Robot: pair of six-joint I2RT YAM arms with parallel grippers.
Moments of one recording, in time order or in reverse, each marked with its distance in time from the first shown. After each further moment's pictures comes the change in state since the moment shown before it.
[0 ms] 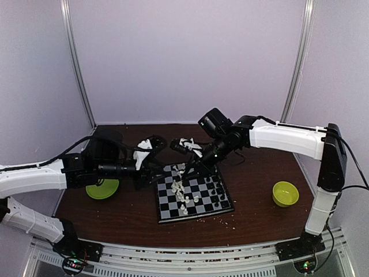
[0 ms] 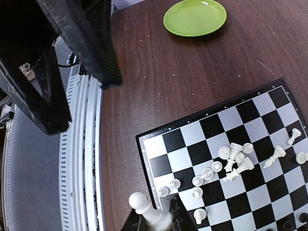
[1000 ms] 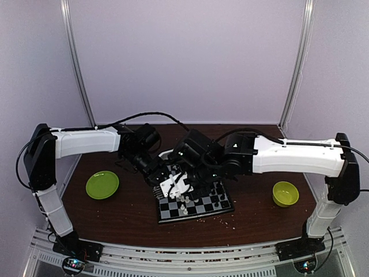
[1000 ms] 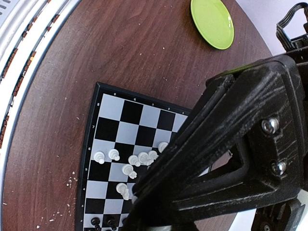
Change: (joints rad) left arm 0.197 0.640 0.519 -0.763 1.034 -0.216; right arm 0.364 -0.074 0.012 -0.050 0.726 -0.595
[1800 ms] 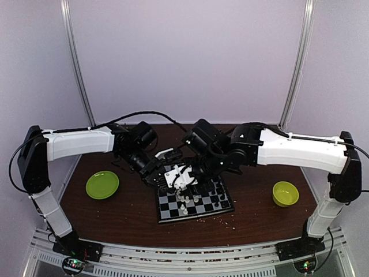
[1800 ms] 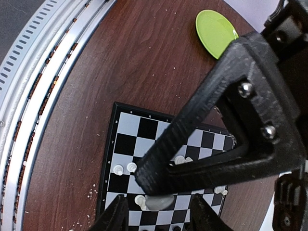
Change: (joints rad) left arm -0.001 -0.066 -0.034 0.008 -0.076 0.009; right arm -0.072 -0.029 0.002 -0.019 -0.211 0.060
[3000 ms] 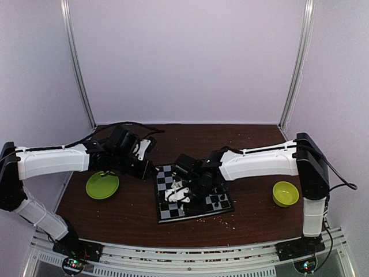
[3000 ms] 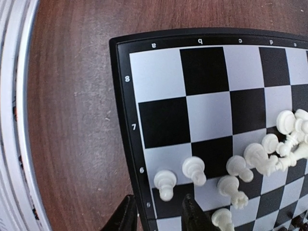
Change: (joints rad) left arm -0.004 -0.299 -0.353 0.509 -1.019 -0.280; right arm -0.044 0.283 -0.071 0.009 -0.025 0.365
